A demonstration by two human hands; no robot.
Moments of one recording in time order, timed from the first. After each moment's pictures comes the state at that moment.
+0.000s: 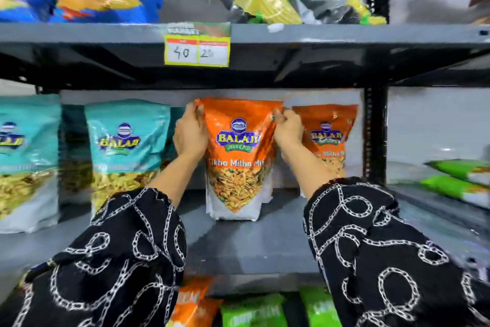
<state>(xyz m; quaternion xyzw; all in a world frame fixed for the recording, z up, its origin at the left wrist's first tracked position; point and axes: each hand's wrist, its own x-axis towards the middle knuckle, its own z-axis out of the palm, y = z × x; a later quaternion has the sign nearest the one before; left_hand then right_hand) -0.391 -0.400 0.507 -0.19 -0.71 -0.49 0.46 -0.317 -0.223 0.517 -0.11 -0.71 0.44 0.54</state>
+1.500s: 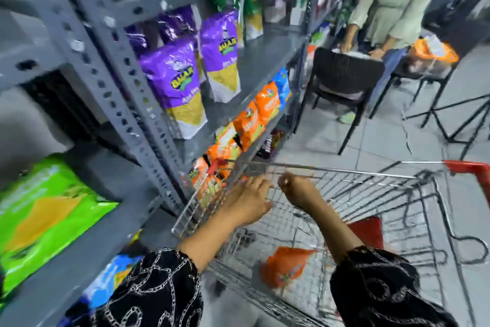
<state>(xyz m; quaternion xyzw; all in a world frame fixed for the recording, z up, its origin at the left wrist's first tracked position) 0.092 -0.009 0.037 -0.82 -0.55 0.00 -0.14 0.252 0.026 0.024 -0.63 -0.74 0.22 0.09</state>
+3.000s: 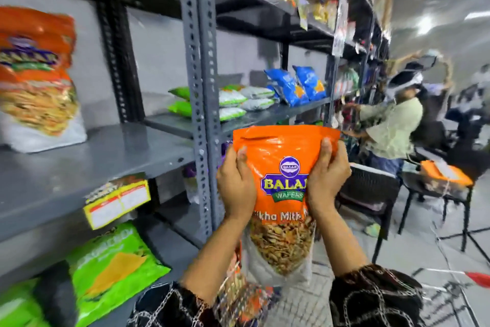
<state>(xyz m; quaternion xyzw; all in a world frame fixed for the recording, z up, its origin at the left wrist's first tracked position) 0.031 -0.072 0.287 -0.47 -0.46 -0.75 0.04 0.167 -0.024 0.297 -0.41 -0.47 0.08 0.78</state>
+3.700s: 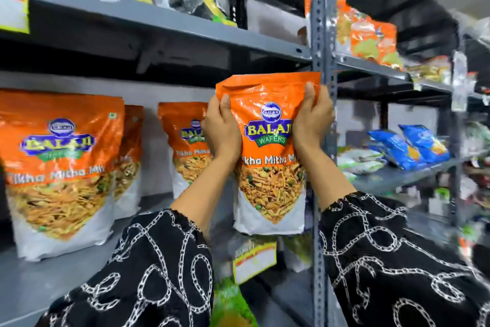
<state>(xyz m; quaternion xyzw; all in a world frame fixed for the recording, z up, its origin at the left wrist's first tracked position) -0.206 -0.145 0.500 -0.39 -0.45 -0.76 0.26 -0.089 -0.060 0.515 -0.21 -0.51 0.15 0.82</state>
